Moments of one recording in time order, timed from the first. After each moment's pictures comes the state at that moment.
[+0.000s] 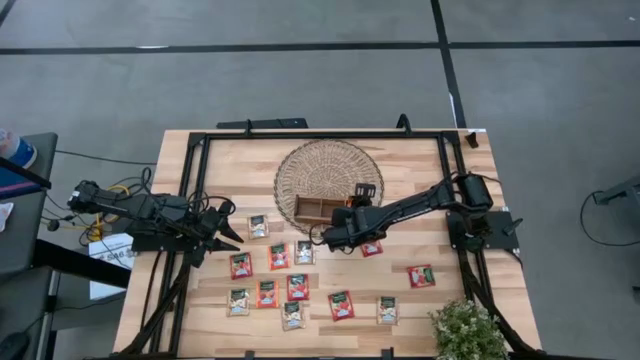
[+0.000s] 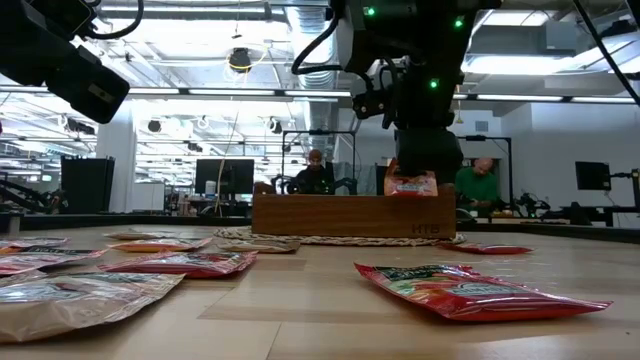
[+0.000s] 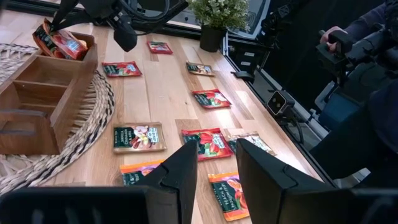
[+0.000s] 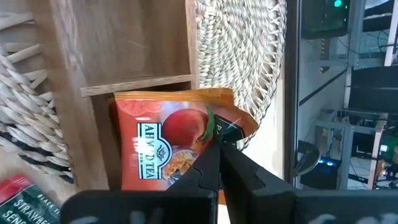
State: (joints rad) left arm -0.23 0.18 0.20 -0.24 0.13 -0.24; right arm 0.19 1.98 1.44 -1.15 0.76 0.31
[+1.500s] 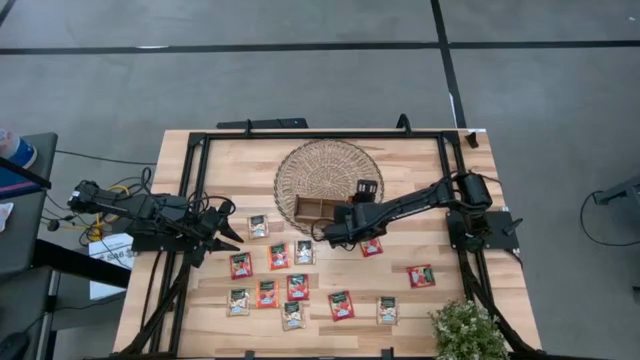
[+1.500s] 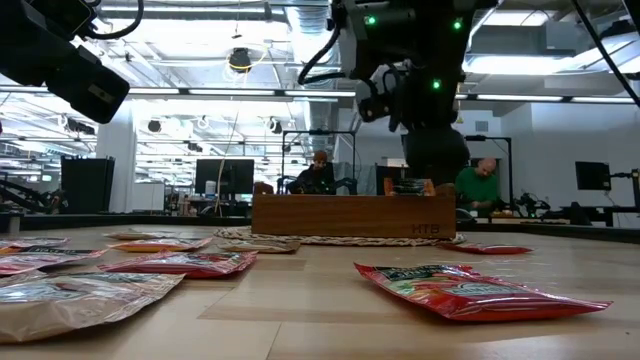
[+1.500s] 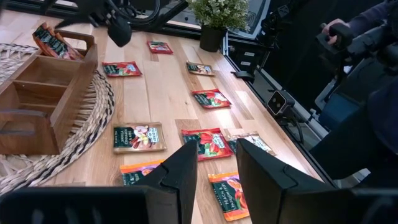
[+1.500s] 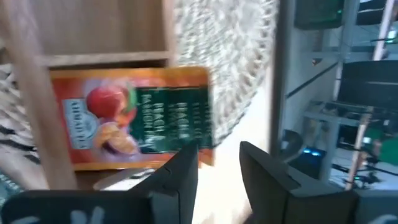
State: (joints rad) left arm -0.23 0.18 0.20 -0.24 0.13 -0.24; right arm 0.16 1.98 1.46 -1.25 0.77 0.31
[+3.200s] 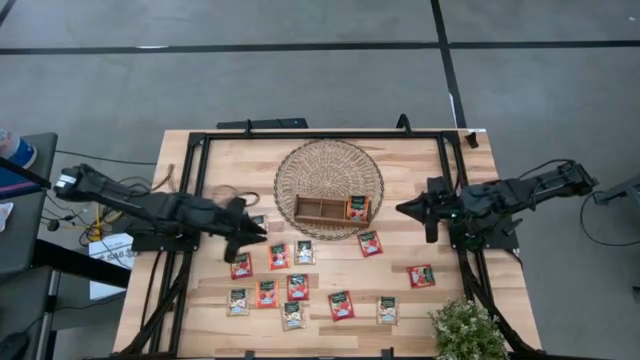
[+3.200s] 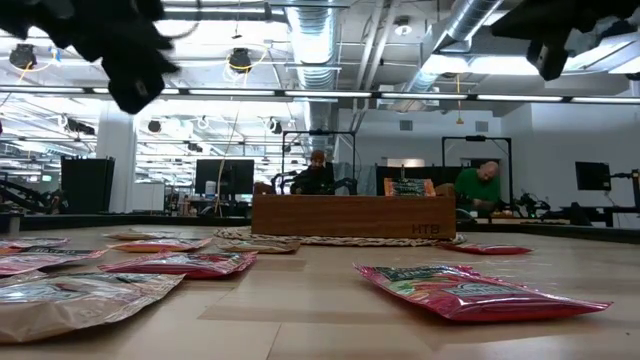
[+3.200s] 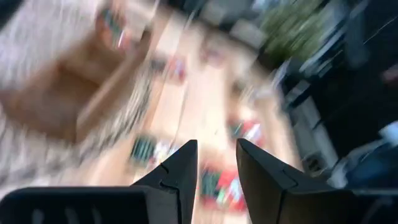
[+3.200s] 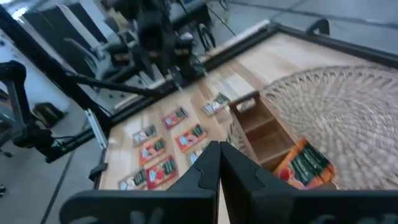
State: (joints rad) left arm -0.23 0.79 0.45 -0.08 -0.08 -0.57; right arm 0.31 0.56 0.55 -0.30 0.37 0.54
